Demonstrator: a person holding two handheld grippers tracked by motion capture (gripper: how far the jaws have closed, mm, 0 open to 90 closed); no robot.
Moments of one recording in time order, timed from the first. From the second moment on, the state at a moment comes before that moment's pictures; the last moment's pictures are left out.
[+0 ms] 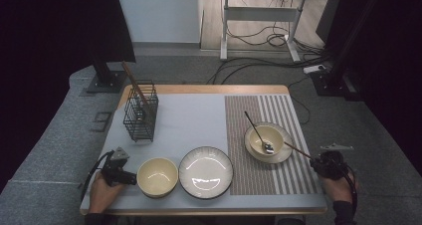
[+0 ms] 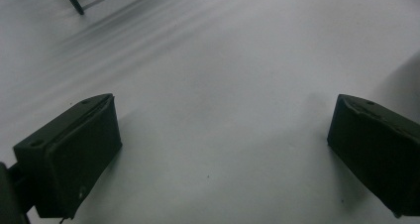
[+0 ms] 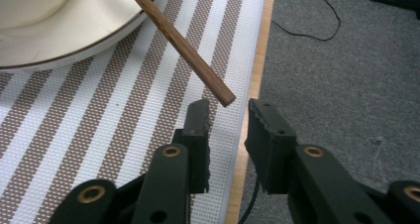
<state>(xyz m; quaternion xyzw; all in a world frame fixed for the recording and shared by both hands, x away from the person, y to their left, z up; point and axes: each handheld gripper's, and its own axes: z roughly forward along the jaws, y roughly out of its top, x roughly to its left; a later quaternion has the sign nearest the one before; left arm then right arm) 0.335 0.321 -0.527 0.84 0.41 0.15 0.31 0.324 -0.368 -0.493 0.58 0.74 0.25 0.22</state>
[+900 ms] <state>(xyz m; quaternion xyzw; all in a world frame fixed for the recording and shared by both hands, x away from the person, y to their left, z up) 0.335 0.321 -0.527 0.85 0.41 0.15 0.31 0.335 -0.365 -0.494 0.58 0.74 0.24 0.23</state>
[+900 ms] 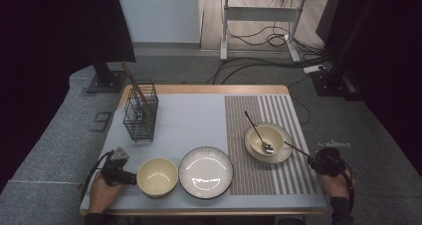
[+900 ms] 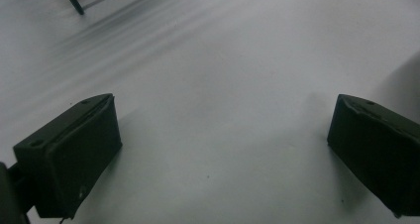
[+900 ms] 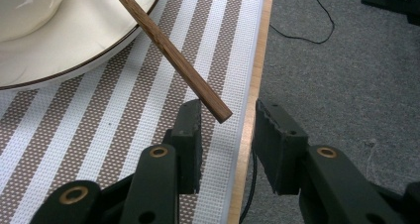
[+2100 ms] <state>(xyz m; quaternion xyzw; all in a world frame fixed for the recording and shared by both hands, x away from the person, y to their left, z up) 0.335 0.321 -0.527 0.84 0.41 0.15 0.31 0.357 -0.363 -0.493 0.59 0.74 0.24 0.23</state>
